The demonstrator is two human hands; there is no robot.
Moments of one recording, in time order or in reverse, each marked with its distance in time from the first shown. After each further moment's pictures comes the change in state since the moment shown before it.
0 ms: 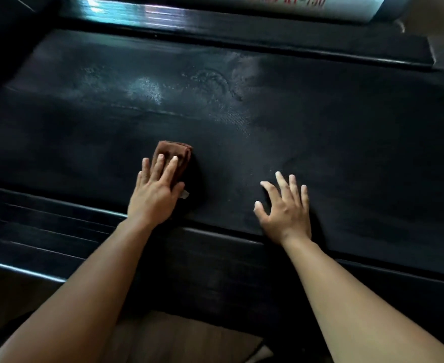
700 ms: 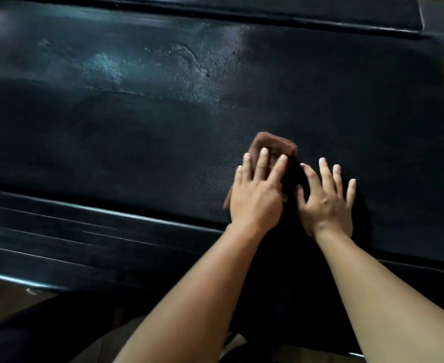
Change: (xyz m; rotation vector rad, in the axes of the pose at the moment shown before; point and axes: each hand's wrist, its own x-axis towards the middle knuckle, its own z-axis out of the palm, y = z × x) left_hand -0.032 0.259 0.092 -0.021 -0.044 0.294; right_hand -0.010 0.133 -0.023 -0.084 0.087 0.215
